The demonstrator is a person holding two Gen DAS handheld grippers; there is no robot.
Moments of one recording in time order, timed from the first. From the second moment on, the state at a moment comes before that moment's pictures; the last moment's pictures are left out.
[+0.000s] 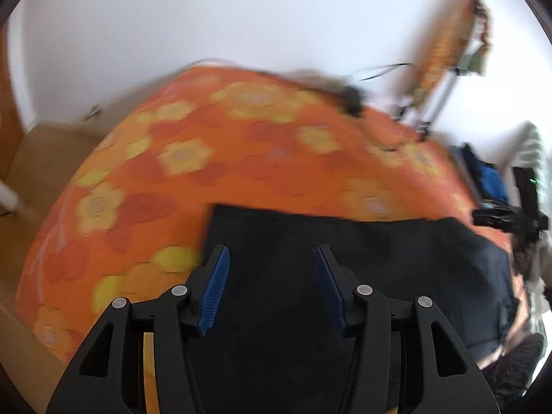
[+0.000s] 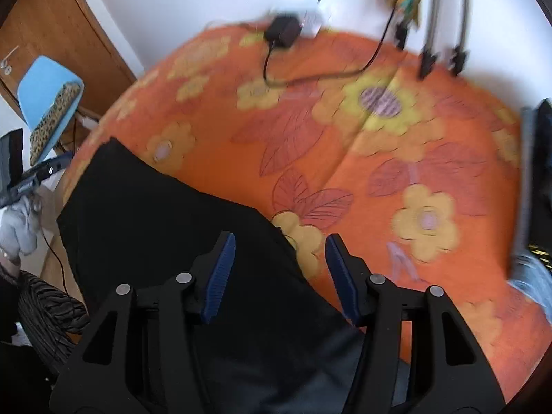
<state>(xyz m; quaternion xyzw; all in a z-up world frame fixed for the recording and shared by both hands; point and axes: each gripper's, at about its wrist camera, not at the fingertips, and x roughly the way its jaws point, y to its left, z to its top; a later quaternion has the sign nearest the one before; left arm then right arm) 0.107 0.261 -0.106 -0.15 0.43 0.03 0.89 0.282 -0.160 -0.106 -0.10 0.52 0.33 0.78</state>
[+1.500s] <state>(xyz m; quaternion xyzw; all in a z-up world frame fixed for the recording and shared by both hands) -0.006 0.250 -0.136 -0.21 0.45 0.08 0.86 0.207 0.028 -0.082 -0.18 0.46 0.50 0.71</state>
